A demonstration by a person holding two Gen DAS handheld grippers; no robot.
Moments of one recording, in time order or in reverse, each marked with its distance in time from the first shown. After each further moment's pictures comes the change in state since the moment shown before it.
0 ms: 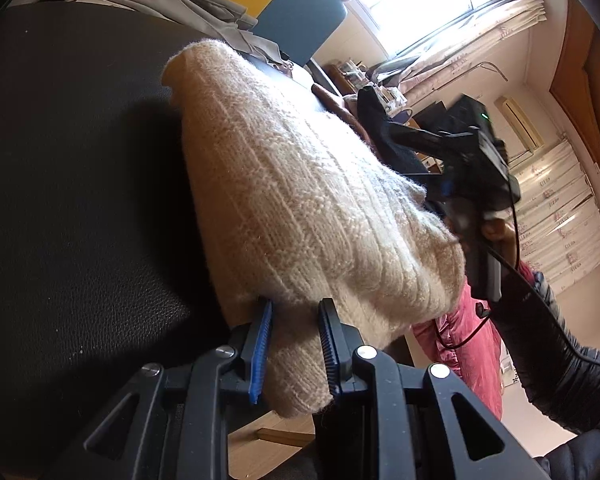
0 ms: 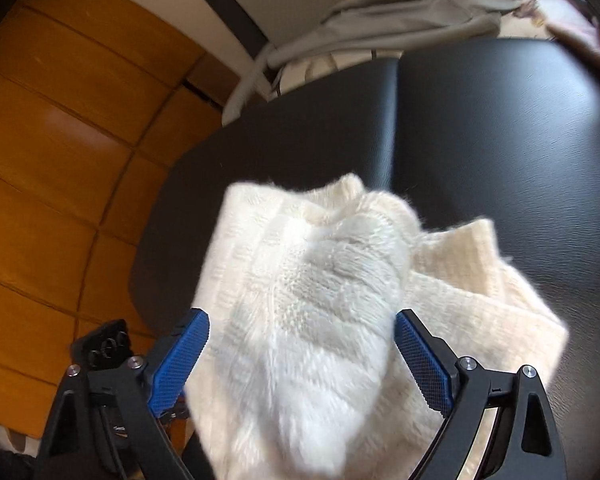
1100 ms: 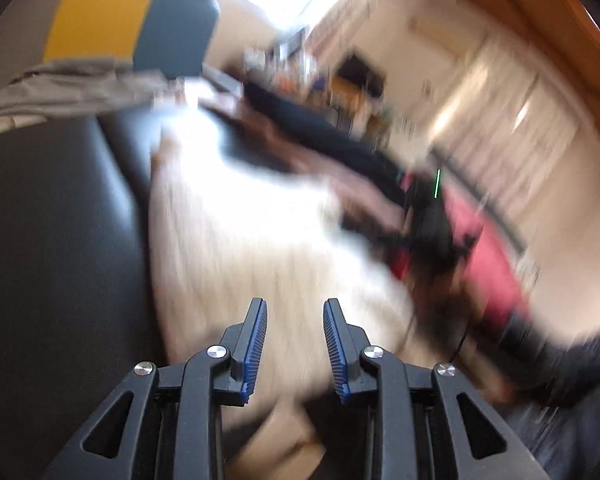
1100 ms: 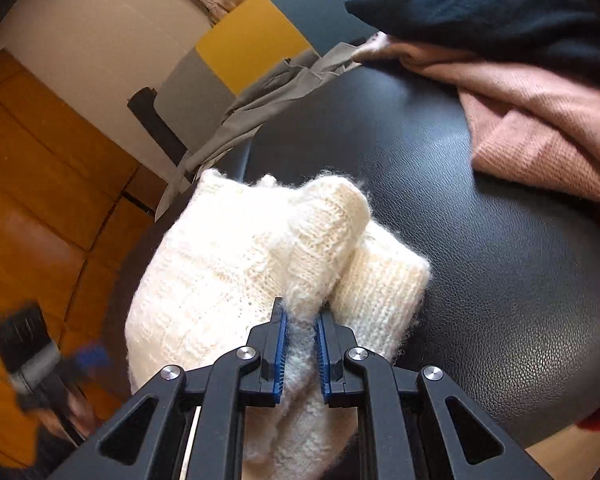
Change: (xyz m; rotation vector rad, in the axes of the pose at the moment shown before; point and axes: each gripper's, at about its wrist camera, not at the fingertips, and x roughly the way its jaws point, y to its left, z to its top) left arm 0.002 -0.102 0.043 0.380 -0.033 -0.096; right arm -0.097 -0.096 -0.125 0.242 -0.394 -0.150
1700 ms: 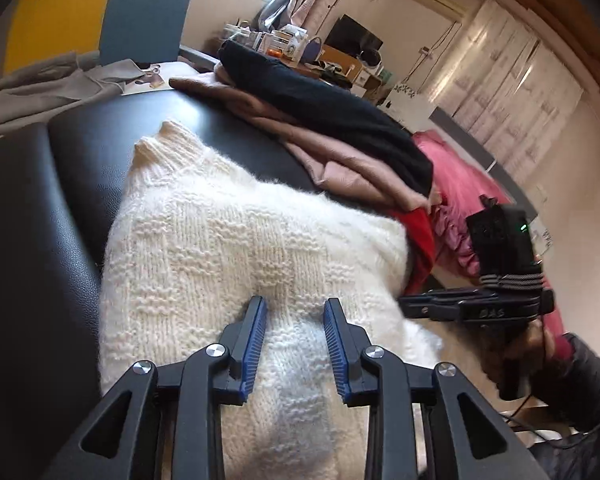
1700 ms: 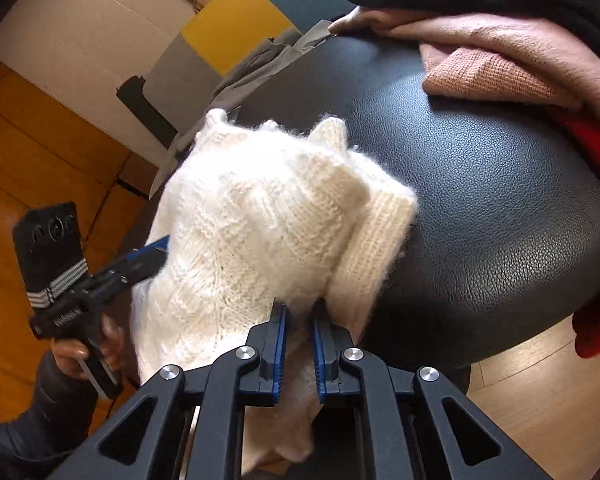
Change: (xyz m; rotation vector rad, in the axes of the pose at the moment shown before) left arm 0.110 -0.021 0.009 0.104 0.200 0.065; right arm -0.017 -0.016 -0.051 0.071 0.082 -0.022
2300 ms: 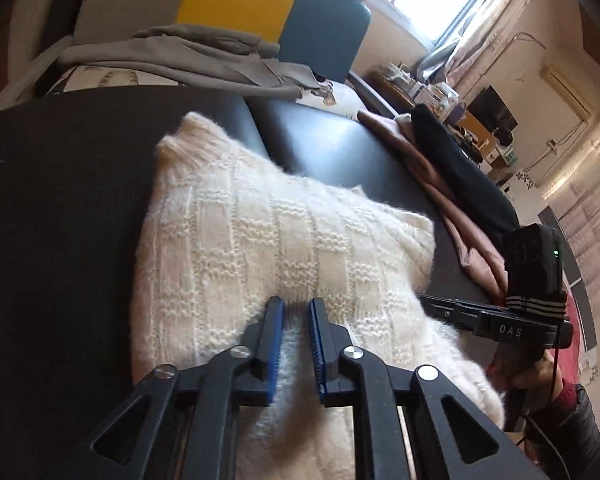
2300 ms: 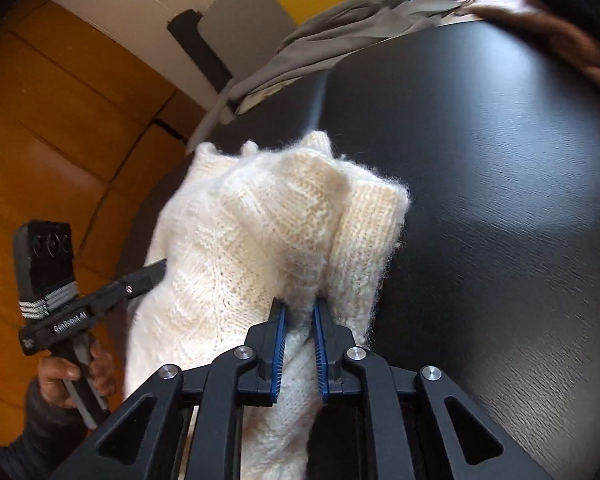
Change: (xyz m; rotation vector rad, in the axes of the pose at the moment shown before) left arm -0.092 0.103 -0.021 -0.387 -0.118 0.329; right arm 0.130 0.082 0.106 -0.195 0.178 0.169
